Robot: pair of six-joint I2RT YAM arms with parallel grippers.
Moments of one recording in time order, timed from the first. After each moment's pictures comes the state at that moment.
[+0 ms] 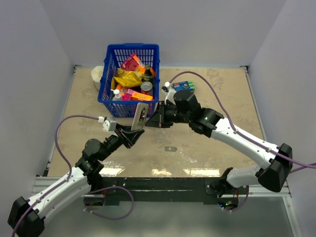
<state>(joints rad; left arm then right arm) -0.66 0.54 0.18 0.52 0.16 -0.46 0.87 1.33 1.24 -0.36 -0.29 0.81</state>
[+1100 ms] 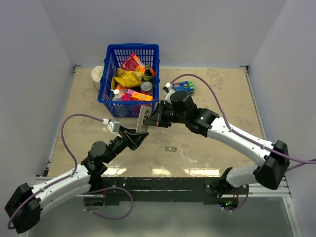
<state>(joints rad) -0.80 0.65 0.13 0.68 0.02 -0.55 0.87 1.35 1.20 -0.33 -0.20 0.93</state>
